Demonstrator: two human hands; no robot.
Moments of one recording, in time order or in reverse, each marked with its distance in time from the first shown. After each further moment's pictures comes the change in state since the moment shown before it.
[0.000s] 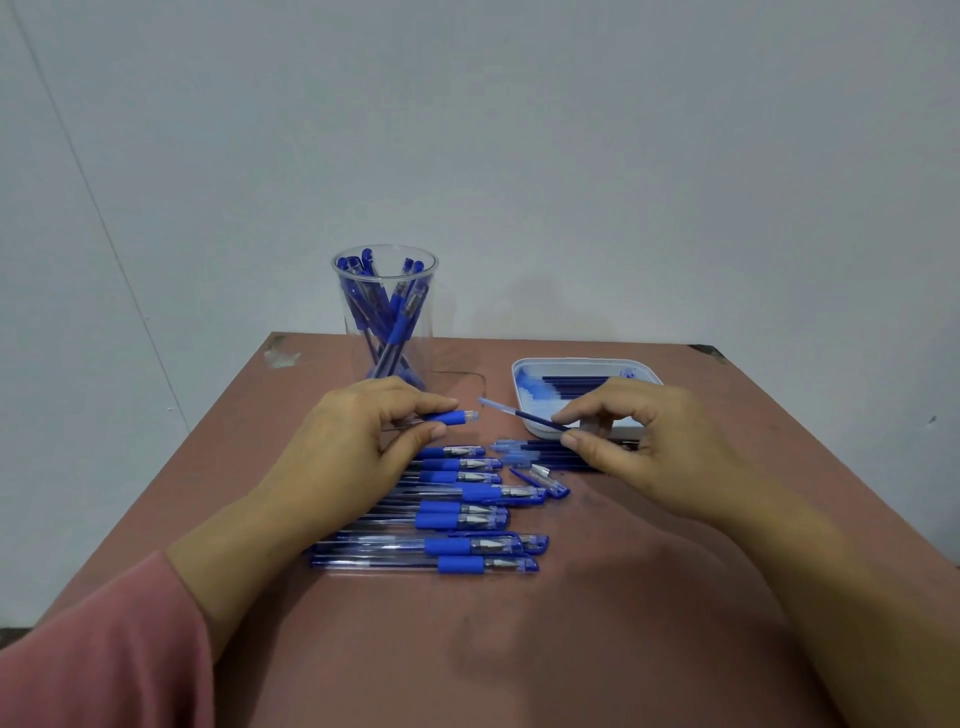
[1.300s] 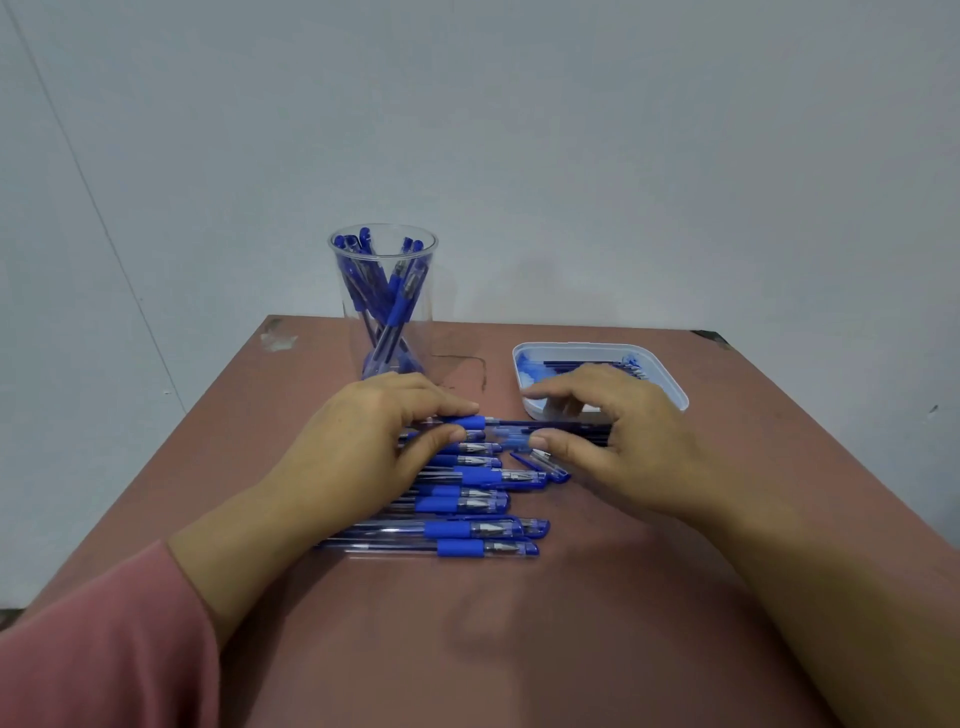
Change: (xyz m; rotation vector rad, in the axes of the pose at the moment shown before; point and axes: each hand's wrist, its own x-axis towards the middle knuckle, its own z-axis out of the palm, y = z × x) left_hand -0.002 0.010 0.004 0.009 -0.045 0.105; right_hand 0.004 0.007 0.023 -0.050 -0.021 -0.100
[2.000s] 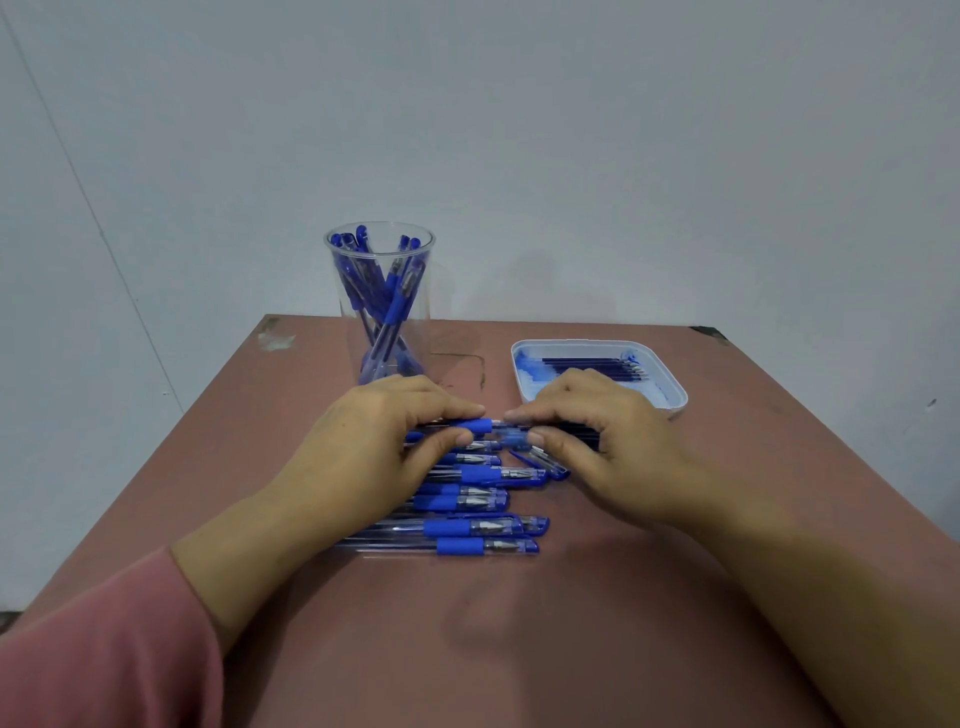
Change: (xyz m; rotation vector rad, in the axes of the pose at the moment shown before) left_hand -0.001 0.005 0.003 -0.014 -0.007 -0.005; right_hand -0.001 0.003 0.010 0.046 -0.050 -0.025
